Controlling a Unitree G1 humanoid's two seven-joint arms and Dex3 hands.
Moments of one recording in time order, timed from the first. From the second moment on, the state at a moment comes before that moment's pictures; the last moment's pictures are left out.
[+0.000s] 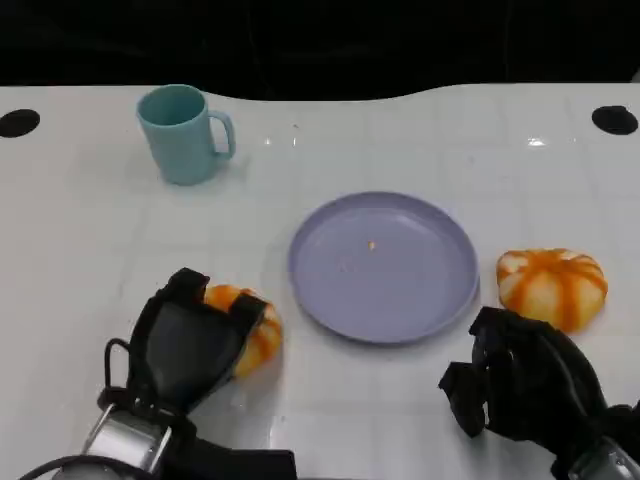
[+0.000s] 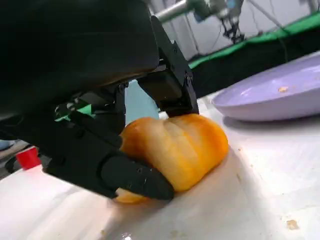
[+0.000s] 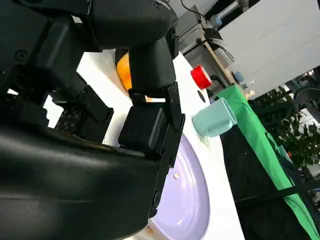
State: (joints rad) left arm -0.28 0.30 -0.56 0.47 1.19 0.06 0.55; right arm -0.08 0.06 -0.11 0.27 0.42 0.16 0.52
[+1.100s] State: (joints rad) left arm -0.30 0.33 -0.47 0.21 1.05 0.08 0.50; right arm -0.08 0.06 -0.12 0.27 0.43 0.17 0.53
